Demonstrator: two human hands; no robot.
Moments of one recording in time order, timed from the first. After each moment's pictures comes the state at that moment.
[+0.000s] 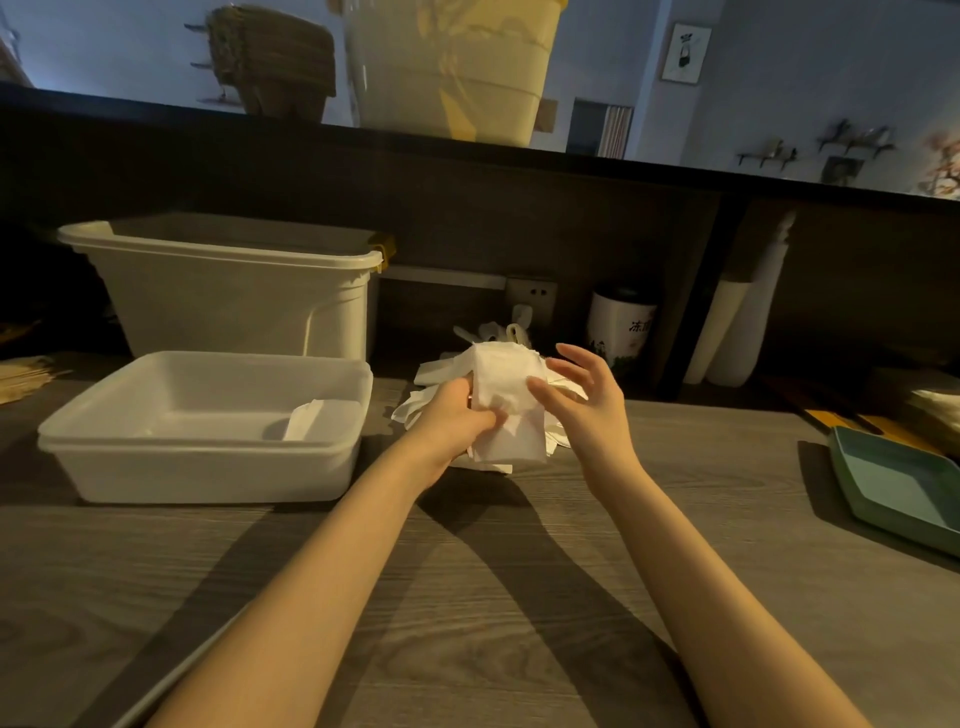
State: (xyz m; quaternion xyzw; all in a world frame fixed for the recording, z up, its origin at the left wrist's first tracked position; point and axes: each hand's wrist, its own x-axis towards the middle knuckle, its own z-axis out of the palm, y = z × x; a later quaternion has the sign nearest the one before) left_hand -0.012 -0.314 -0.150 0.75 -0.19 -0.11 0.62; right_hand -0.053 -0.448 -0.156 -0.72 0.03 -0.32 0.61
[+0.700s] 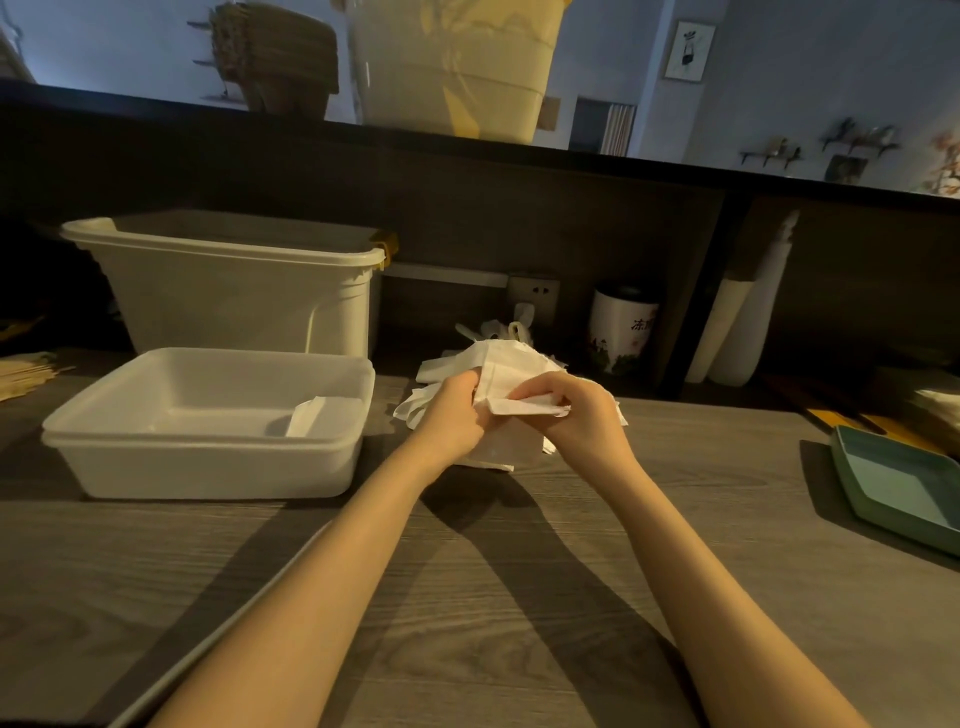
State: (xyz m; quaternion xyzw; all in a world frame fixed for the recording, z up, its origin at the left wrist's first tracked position) left_hand -0.010 -0.314 -0.149 0.83 -0.24 -0.01 0.51; right_hand -0.054 -0.450 -0.159 -0.88 -0.06 -0.32 0.35
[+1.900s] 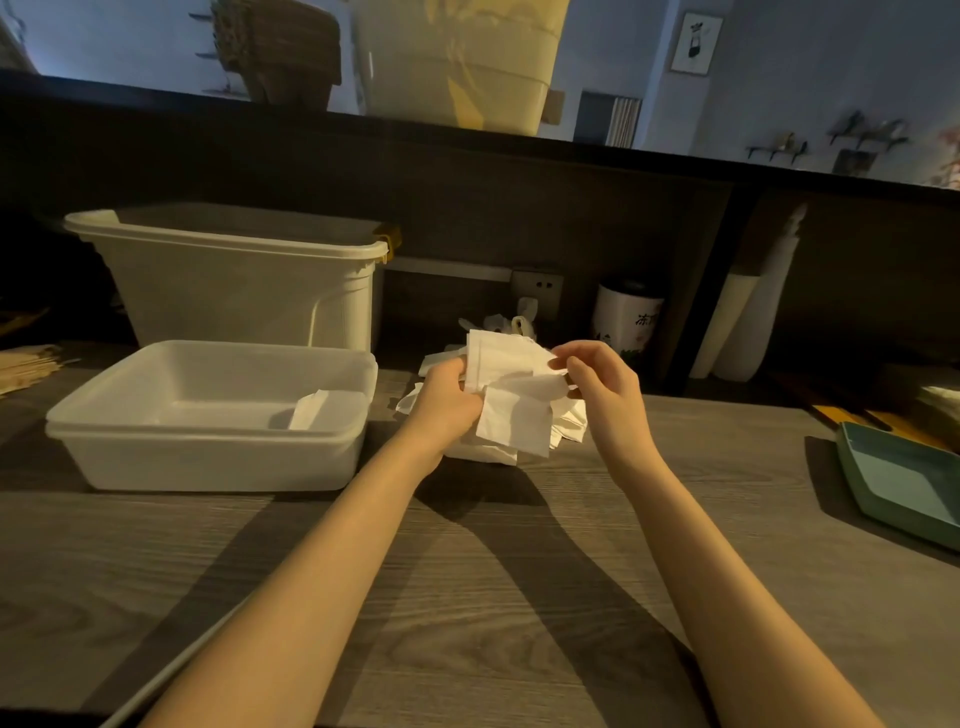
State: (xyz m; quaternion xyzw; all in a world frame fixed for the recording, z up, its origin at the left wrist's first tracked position) left_hand 0.001 -0.311 -0.153 0.78 -0.18 -0.03 0.60; right_hand -0.056 -0.453 -0.148 -0.77 0.01 -0.33 0.55
